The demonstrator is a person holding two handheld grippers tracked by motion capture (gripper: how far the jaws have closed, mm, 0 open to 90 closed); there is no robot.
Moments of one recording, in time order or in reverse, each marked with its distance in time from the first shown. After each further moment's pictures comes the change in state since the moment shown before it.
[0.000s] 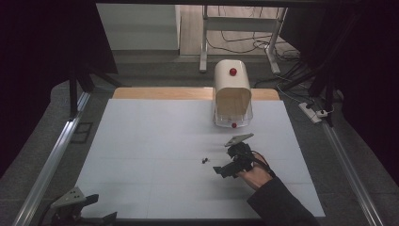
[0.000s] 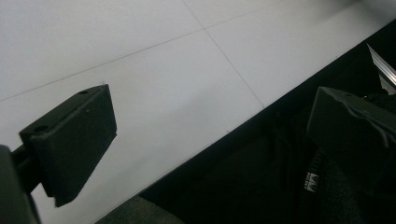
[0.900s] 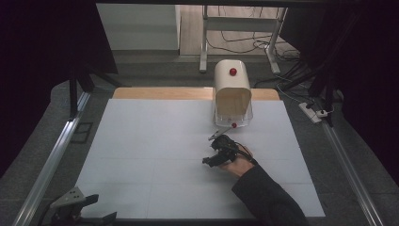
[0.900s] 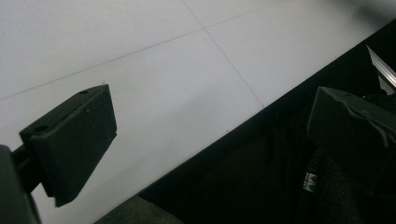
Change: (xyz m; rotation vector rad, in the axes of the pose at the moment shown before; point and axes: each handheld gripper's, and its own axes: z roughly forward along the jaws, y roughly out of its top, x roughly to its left) left arm 0.001 0.000 0.000 0.000 -0.003 -0.001; right arm 0.000 0.035 0.046 0.074 -0.041 -0.061
